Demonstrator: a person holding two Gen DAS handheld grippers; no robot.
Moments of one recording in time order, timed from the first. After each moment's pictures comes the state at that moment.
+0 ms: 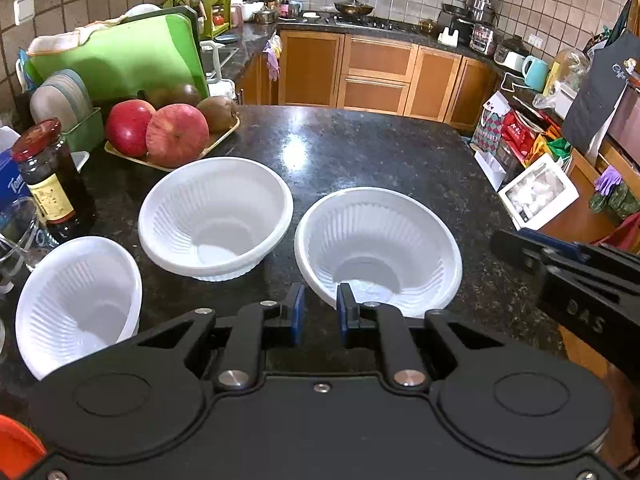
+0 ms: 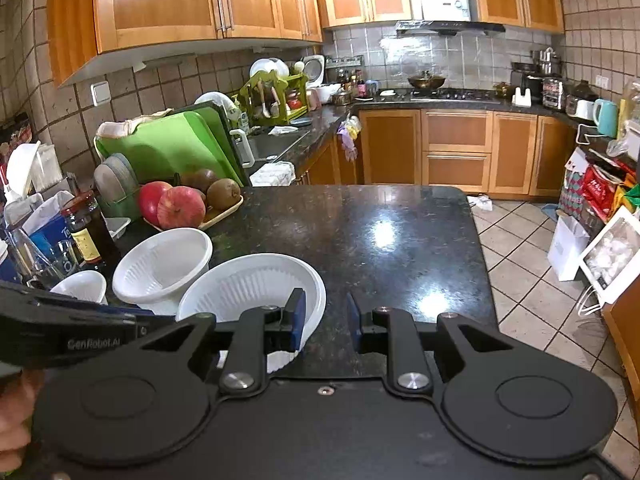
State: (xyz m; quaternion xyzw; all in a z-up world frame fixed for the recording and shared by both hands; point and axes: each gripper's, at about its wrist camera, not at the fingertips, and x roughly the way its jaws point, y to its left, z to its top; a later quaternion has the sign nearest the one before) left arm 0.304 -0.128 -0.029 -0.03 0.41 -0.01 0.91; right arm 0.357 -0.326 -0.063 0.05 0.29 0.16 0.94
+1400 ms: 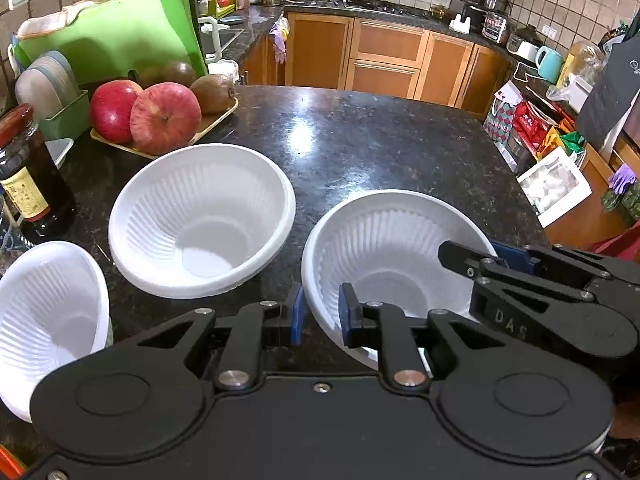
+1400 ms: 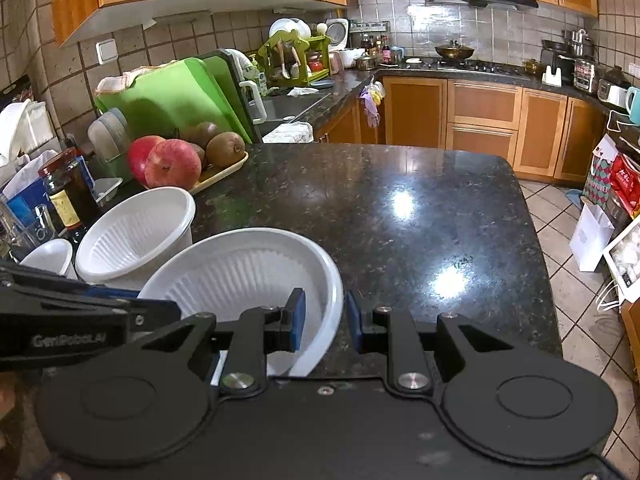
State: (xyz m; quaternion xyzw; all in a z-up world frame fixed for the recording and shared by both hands) left arm 0.335 -0.134 -0.049 -0.04 0.43 0.00 0.90; right arm 0.418 -0.298 -0.103 0.02 0.34 0.20 0.92
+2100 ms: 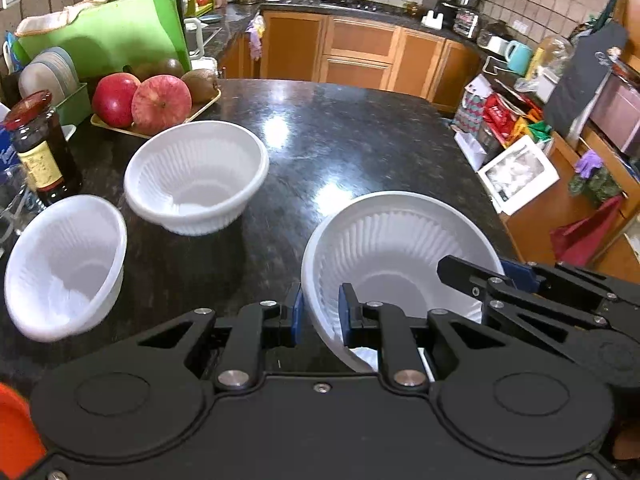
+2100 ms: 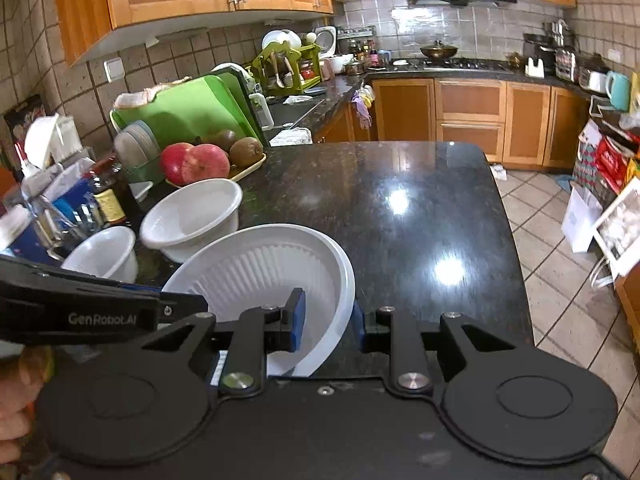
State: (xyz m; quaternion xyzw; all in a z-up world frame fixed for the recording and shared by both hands) left arm 0.266 -0.141 -0.026 -0.05 0.43 -0.04 0.90; right arm 0.317 -0.318 -0.073 0.06 0.34 0.18 0.92
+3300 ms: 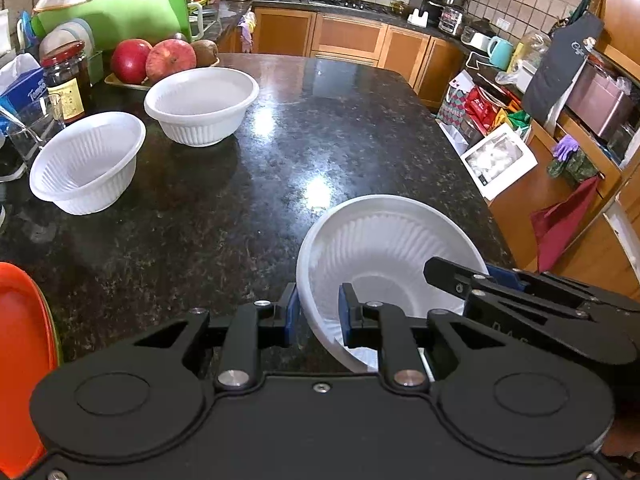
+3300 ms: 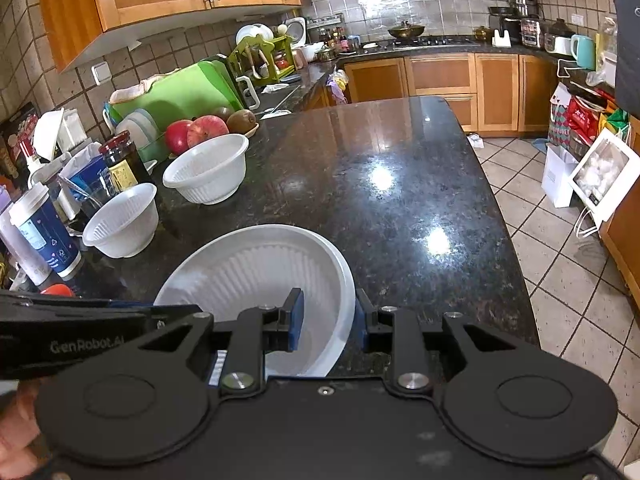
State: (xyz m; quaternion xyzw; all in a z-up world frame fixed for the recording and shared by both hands) left arm 0.193 -0.152 -0.046 -0.06 0.42 -0.06 0.90; right arm 0.218 -0.323 -0.092 0.09 0.36 0.14 0.92
